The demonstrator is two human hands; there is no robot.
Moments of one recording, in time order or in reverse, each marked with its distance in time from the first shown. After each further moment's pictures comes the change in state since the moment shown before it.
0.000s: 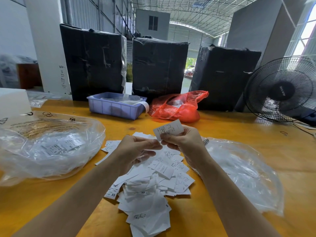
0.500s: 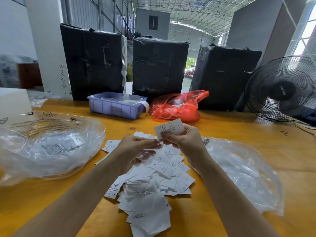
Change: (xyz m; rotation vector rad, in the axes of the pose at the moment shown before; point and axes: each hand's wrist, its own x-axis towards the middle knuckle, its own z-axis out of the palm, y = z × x) left_hand 0.000 0.000 0.000 -0.092 0.000 -0.007; right_hand -0.002 -0.003 0.001 0.009 0.003 -0.073
